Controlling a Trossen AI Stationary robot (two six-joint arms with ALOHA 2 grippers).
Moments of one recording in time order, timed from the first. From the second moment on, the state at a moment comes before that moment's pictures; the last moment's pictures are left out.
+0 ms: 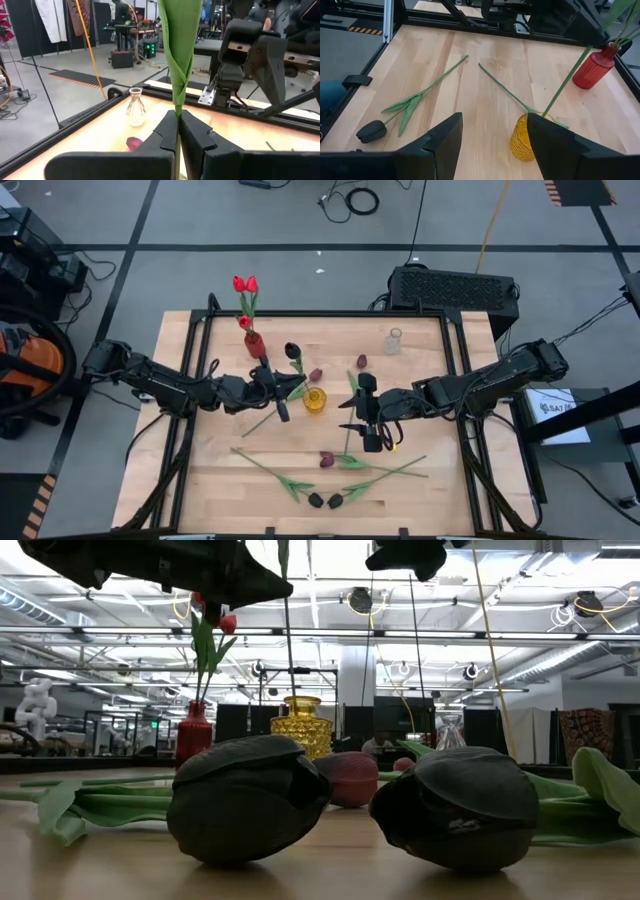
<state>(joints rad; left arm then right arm) -0.18 1.31 0.55 0.76 -0.53 -0.07 0.28 1.37 1.04 -0.18 0.24 0.07</state>
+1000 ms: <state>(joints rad) -0.17 1.31 0.55 0.46 -0.51 -0.20 0.28 1.37 1.04 -0.38 0.19 0.20</state>
